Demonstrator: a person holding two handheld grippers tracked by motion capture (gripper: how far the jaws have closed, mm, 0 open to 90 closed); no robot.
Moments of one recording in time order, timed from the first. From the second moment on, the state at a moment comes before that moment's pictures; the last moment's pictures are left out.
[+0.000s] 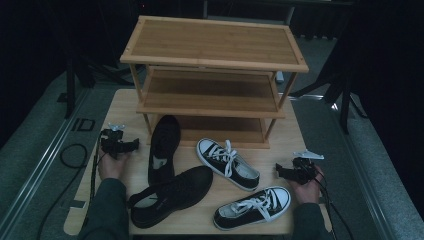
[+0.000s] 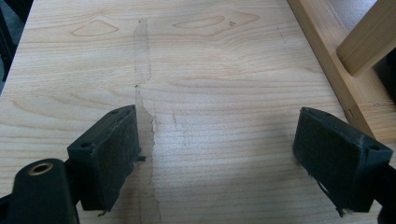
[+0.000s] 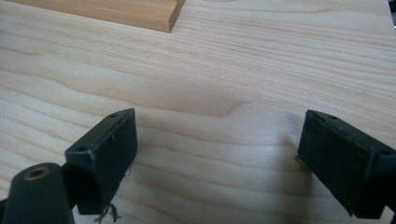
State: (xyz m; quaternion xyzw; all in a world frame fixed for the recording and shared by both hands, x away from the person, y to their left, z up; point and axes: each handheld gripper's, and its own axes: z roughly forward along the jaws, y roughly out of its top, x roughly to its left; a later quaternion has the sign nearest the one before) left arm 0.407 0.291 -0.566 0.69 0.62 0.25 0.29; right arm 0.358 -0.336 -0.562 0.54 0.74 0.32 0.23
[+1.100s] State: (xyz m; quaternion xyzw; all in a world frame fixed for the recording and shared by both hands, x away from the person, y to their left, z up) left arm 0.362 0.293 -0.532 0.71 0.59 0.23 0.31; right arm 0.357 -0.335 -0.562 0.54 0.75 0.32 0.23
